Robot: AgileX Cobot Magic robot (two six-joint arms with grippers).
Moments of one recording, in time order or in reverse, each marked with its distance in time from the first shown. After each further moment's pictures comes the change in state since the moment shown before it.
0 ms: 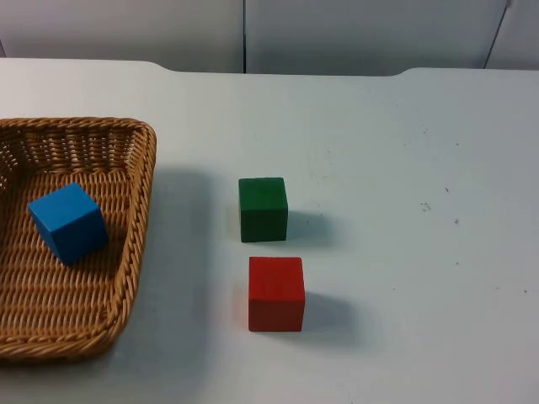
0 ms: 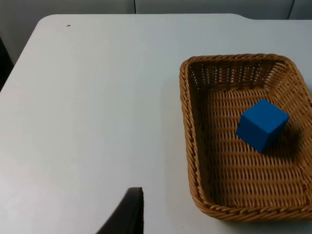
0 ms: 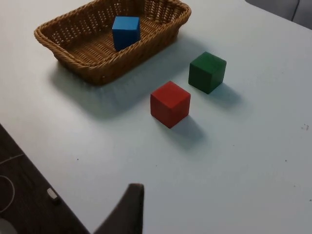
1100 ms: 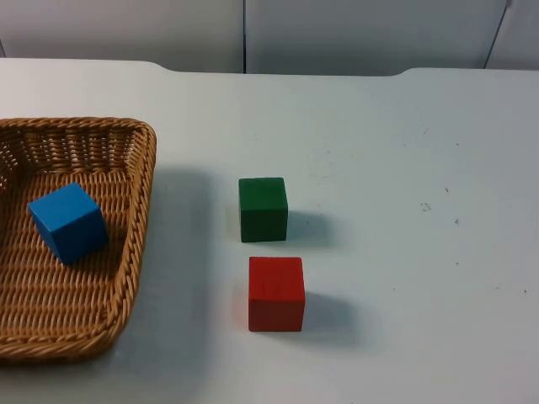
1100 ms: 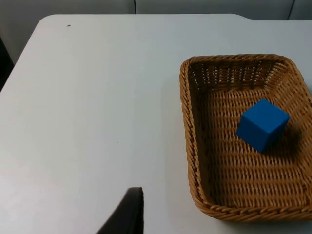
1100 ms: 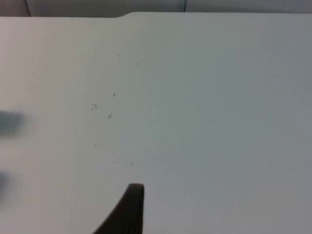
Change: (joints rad) right arm -0.841 0.000 0.000 0.000 -0.002 0.002; left arm 0.000 0.000 0.000 0.002 0.000 -0.002
